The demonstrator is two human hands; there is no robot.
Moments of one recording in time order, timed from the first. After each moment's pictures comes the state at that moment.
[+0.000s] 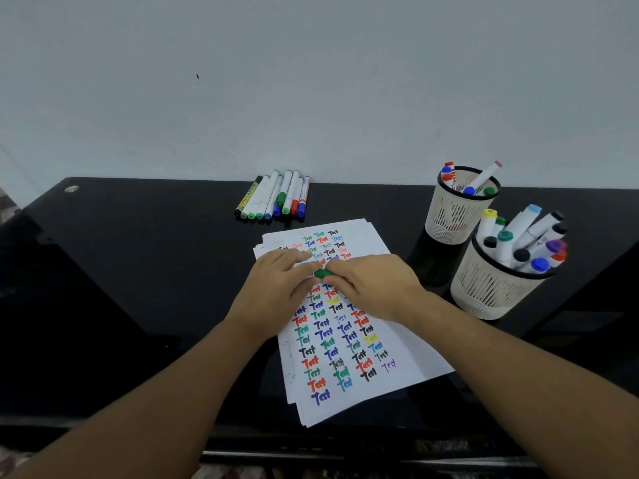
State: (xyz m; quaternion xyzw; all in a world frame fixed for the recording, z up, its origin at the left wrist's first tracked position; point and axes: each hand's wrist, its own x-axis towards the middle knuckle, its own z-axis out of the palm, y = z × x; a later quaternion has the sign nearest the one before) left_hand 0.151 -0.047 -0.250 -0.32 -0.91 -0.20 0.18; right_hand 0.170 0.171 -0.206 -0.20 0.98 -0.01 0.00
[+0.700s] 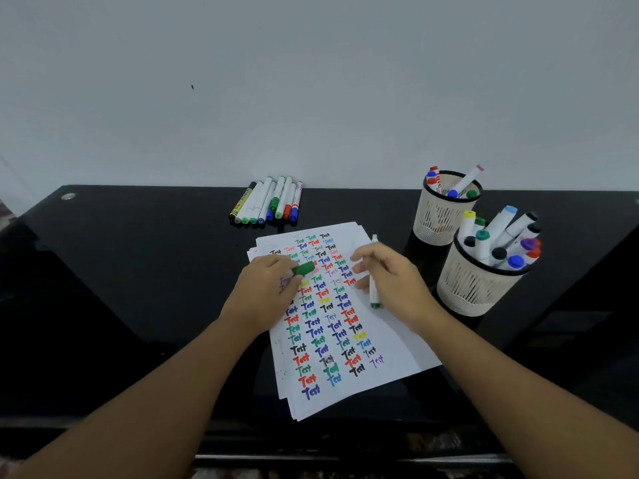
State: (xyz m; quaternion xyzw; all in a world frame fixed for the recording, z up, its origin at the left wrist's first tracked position) left_hand 0.154 -0.043 -0.237 -0.20 -0.95 -0.24 0.09; right_hand 0.208 0.198 -0.207 0.03 0.83 -0.55 -0.05
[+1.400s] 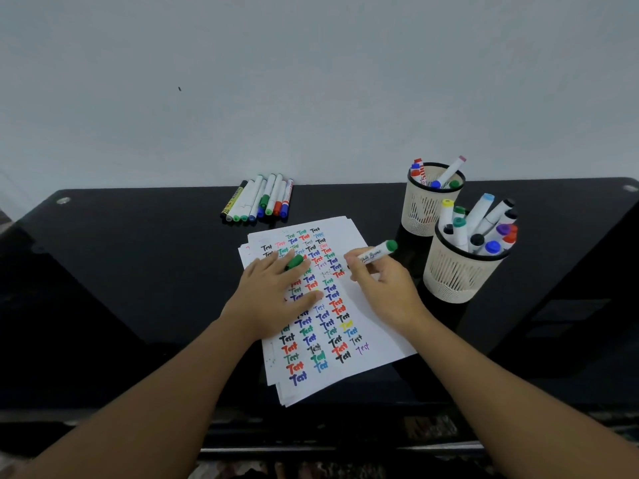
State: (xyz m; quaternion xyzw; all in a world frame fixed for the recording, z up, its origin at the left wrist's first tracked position) left_hand 0.174 -0.026 -0.230 -0.22 -0.97 -0.11 -0.06; right_hand 0.229 0.200 -0.218 0.03 0.84 -0.54 -0.10
